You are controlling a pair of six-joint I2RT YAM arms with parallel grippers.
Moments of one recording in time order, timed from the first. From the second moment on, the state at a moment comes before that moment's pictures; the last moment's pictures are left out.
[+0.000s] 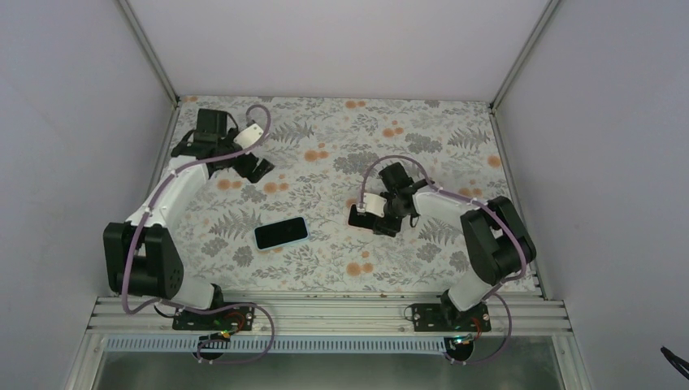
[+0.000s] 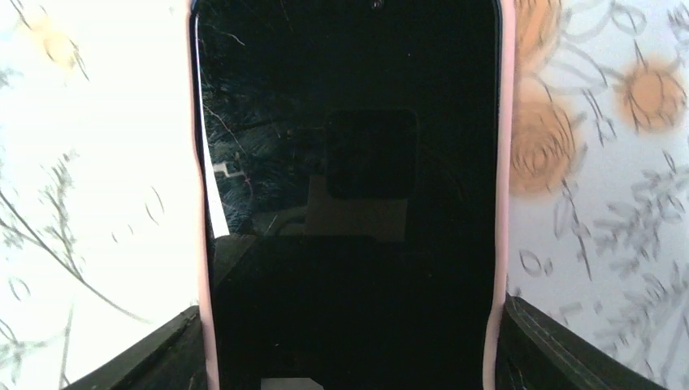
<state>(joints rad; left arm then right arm) -0.09 1.43 1.11 -0.54 0.30 0.56 0.49 1.65 0.88 -0.49 -0.19 -0.86</state>
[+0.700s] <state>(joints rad) -0.36 2.08 1.72 -1.17 0.89 0.79 0.68 1.53 1.05 -0.41 -0.01 -0.84</state>
